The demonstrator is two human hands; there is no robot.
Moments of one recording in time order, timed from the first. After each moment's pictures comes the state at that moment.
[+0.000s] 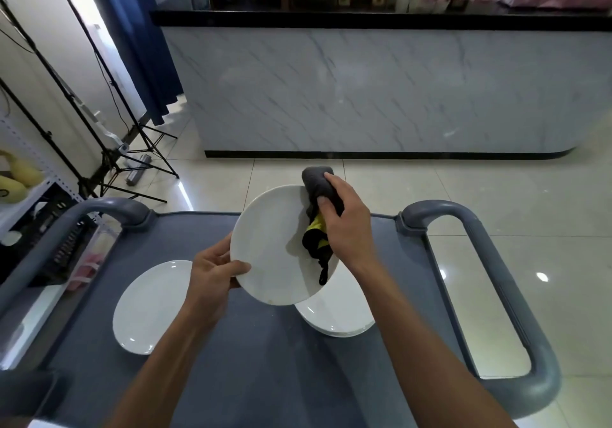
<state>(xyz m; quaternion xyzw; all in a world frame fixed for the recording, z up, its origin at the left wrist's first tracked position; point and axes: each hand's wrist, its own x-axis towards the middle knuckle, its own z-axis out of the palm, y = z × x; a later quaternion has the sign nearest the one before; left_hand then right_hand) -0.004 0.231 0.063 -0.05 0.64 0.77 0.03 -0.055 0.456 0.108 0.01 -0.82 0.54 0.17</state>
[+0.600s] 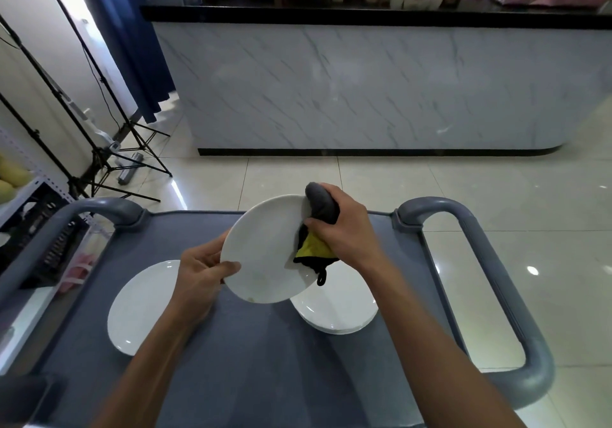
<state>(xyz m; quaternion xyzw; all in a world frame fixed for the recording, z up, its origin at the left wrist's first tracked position) -0.004 0.215 0.069 0.03 0.67 0.74 0.01 -0.051 0.471 0.105 0.07 -0.85 0.52 0.10</state>
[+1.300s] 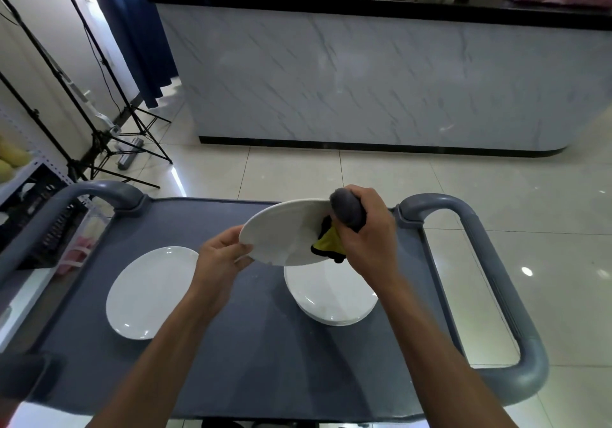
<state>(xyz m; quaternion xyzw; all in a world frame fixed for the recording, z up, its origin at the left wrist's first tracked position) -0.013 0.237 0.051 -0.08 0.60 0.80 0.05 -0.021 0.484 0.095 0.08 -0.83 0.49 0.26</state>
